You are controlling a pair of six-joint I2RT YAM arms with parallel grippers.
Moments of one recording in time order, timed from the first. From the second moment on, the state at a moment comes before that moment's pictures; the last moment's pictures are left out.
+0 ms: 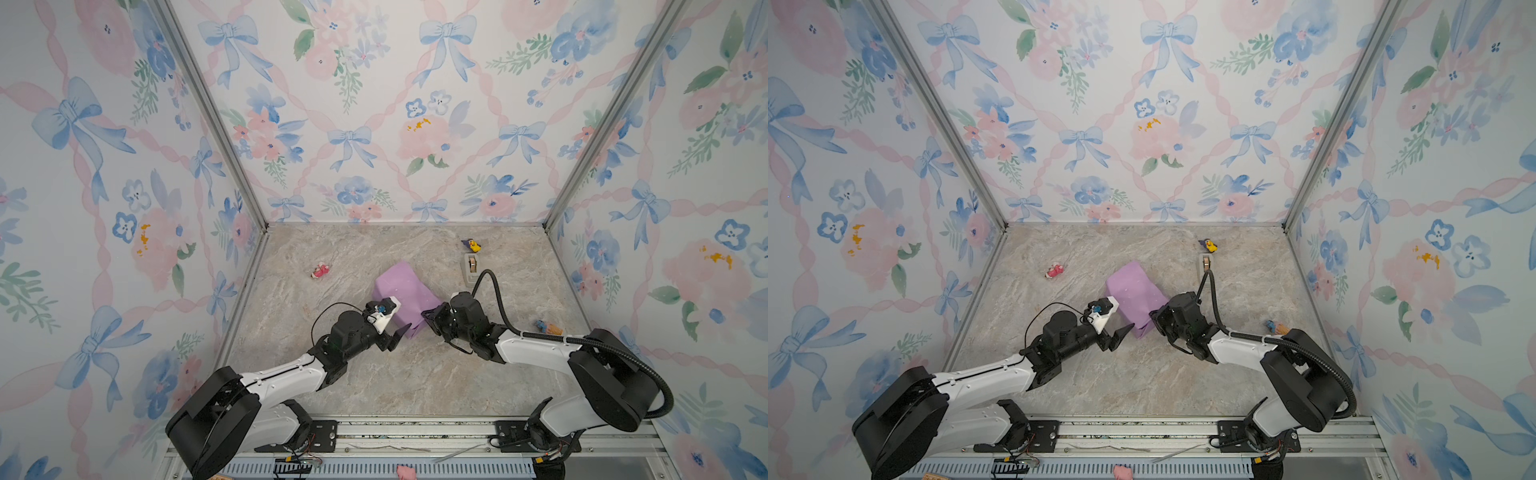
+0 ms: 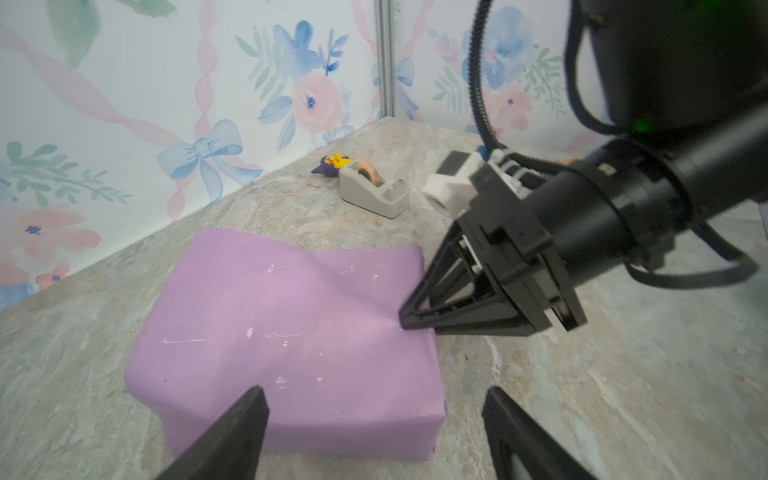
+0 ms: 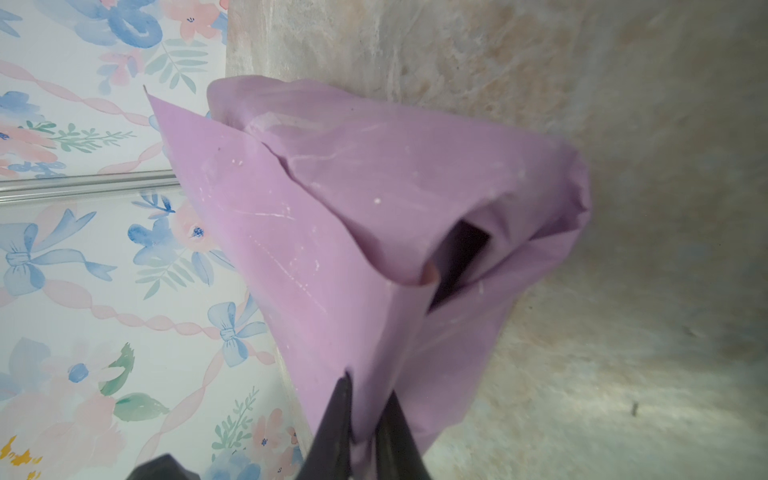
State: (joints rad) left arm -0.75 1.21 0.36 0.58 0.13 0.23; right arm 0.71 1.51 0.61 0.31 -0.07 1.44
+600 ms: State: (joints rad) left arm -0.90 1.57 0.48 0.65 -0.14 0.61; right arm 0.71 1.51 0.61 0.31 -0.07 1.44
